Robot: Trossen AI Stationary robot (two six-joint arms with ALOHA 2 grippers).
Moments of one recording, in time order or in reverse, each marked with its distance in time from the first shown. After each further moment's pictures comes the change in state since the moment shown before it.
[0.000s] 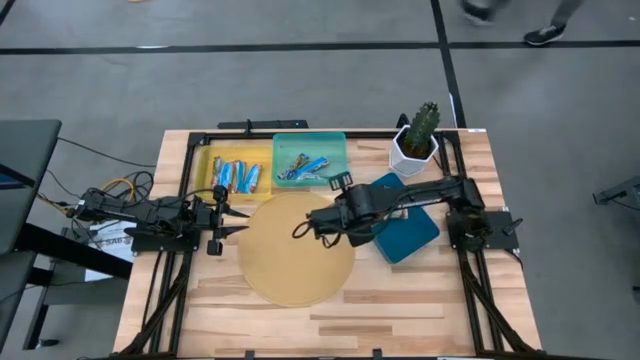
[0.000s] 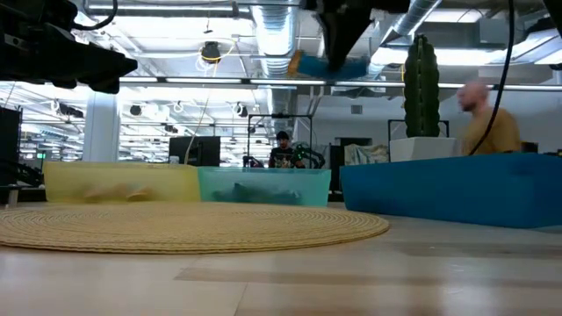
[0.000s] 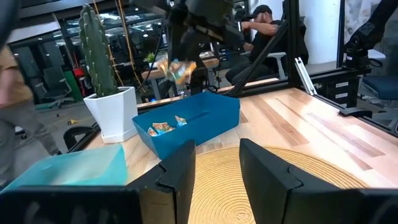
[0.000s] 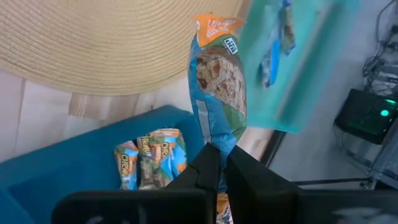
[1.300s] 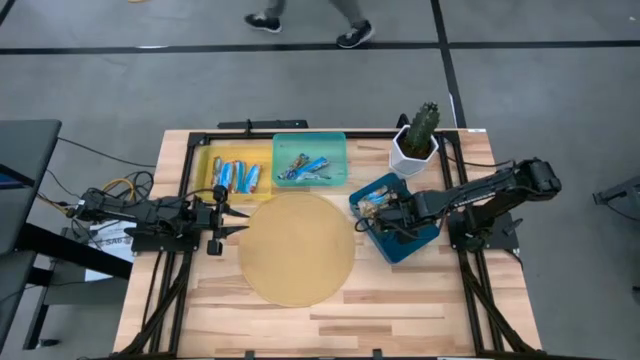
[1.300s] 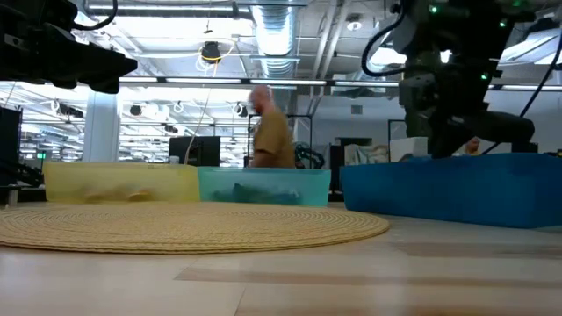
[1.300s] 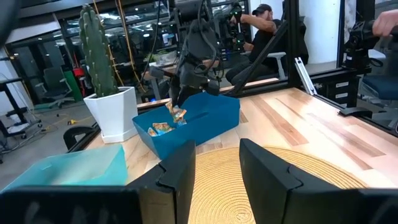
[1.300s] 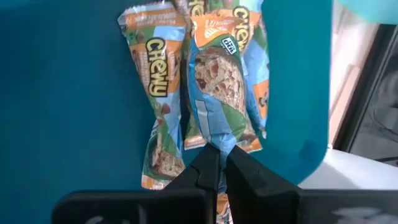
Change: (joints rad) left arm 0.000 0.000 0.000 0.000 0.000 0.001; right arm -0.056 -0.619 -1.254 0.682 -0.003 0.074
